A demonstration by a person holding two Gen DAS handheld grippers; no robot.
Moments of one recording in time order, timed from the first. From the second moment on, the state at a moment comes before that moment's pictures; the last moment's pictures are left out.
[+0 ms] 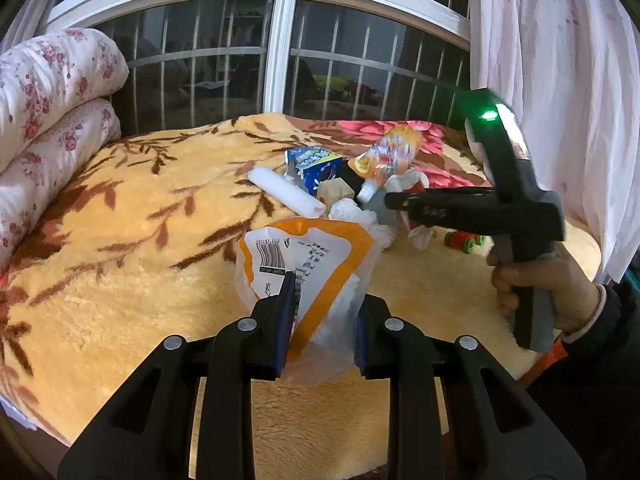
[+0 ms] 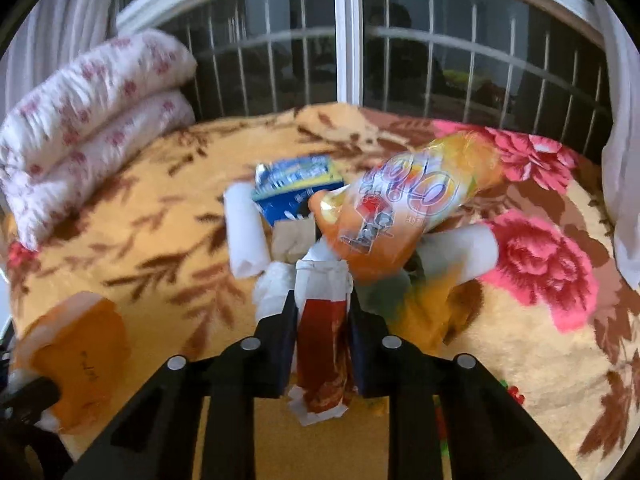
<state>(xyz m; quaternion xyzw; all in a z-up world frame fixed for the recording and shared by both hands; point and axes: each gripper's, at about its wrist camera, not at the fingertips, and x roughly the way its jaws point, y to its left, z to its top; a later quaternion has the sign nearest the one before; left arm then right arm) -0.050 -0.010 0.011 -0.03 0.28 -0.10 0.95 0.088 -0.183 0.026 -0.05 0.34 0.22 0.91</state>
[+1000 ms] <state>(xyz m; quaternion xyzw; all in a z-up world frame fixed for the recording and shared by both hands) -0.192 -0.084 -0.019 0.04 0.37 -0.30 0.88 -0.138 -0.286 -0.055 0.03 0.50 0.29 0.82</state>
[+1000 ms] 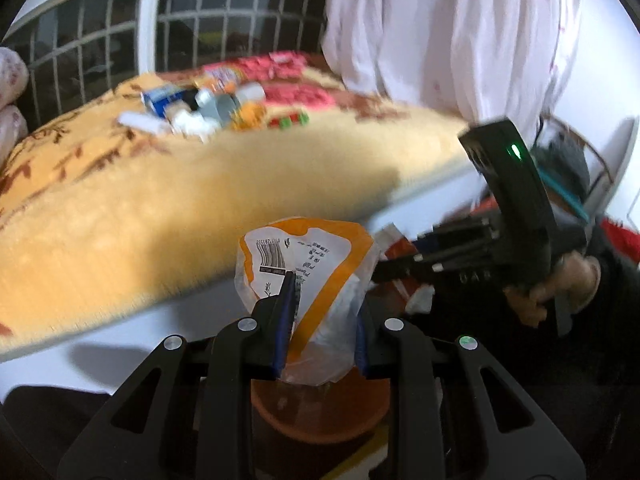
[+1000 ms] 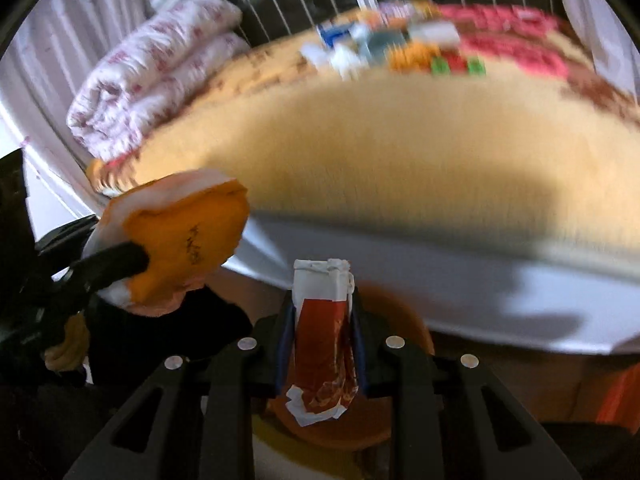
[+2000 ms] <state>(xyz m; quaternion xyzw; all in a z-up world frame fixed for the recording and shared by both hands) -0.141 -0.100 -0.162 0.04 0.61 -0.25 0.75 -0.115 -0.277 -0.169 0.05 0.65 0.21 0.73</state>
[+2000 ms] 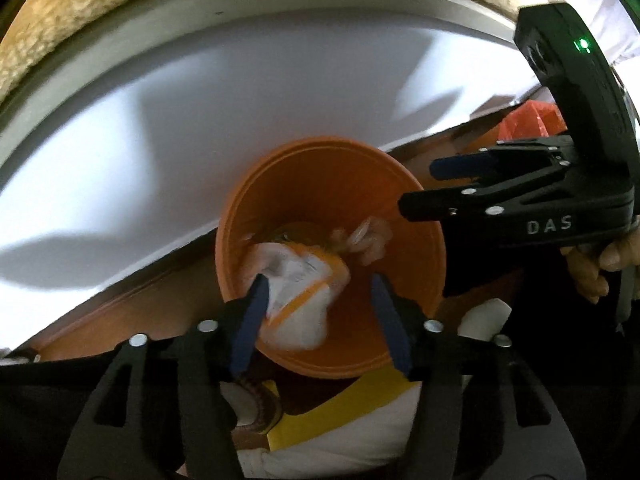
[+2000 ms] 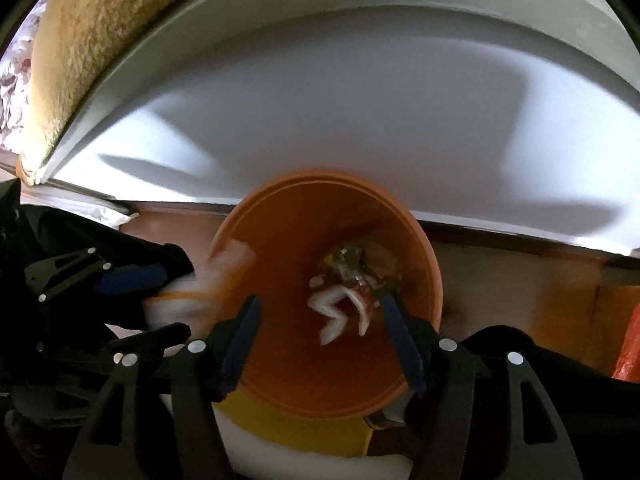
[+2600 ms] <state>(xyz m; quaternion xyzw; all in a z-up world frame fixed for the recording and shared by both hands) -0.134 -0.065 -0.071 -0.01 0.52 -0.25 0.82 -0.135 -0.293 -0.076 0.05 0.56 0.25 0.79</state>
